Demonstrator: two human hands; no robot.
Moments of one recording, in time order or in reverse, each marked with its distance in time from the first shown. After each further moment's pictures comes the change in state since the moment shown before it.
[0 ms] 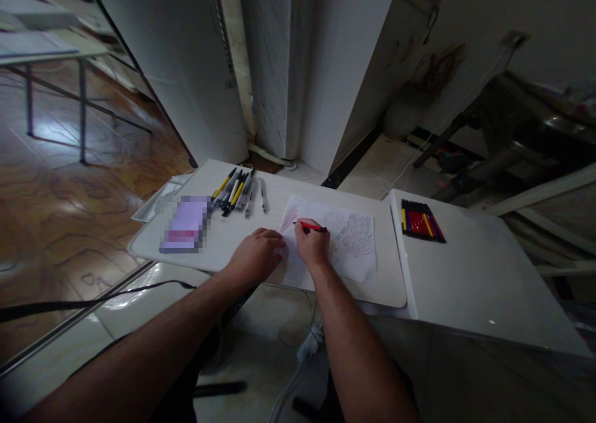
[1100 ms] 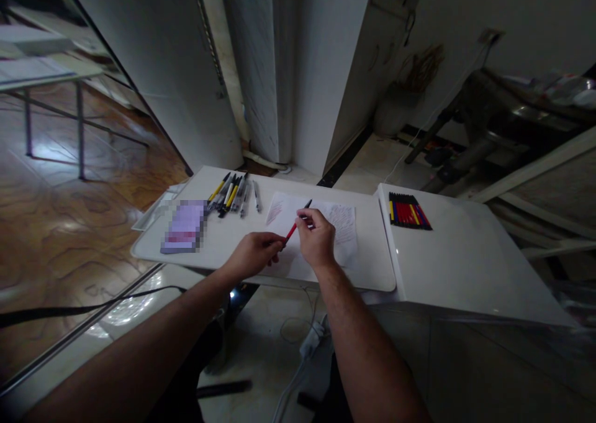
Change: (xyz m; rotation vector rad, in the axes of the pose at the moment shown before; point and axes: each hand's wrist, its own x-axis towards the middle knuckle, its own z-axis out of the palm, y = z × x) left_hand -0.003 0.016 -0.005 -0.742 -0.039 -0.215; right_hand -0.006 -0.043 -0.051 0.195 0.037 -0.048
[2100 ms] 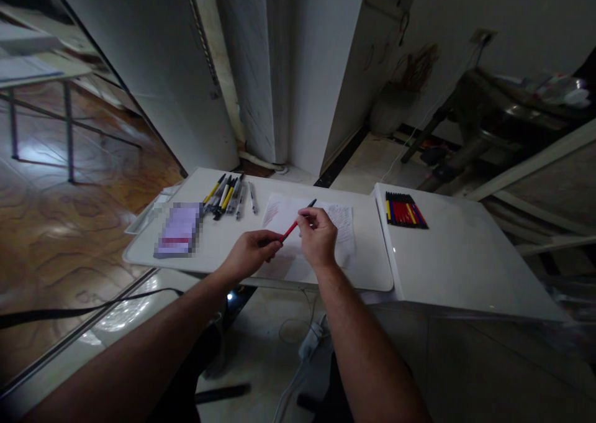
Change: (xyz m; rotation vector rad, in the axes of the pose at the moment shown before) left_hand 0.007 -0.006 0.004 -0.220 0.049 0.024; right_hand 0.003 -0.005 -0.002 0.148 0.058 0.087
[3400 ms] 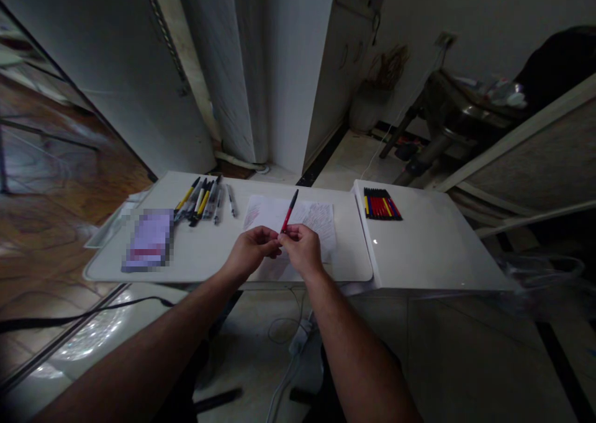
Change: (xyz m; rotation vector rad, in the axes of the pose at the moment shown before) left_hand 0.014 0.015 0.037 -0.420 -0.012 -0.077; right_hand -0.019 0.002 -0.017 0.060 -0.100 0.368
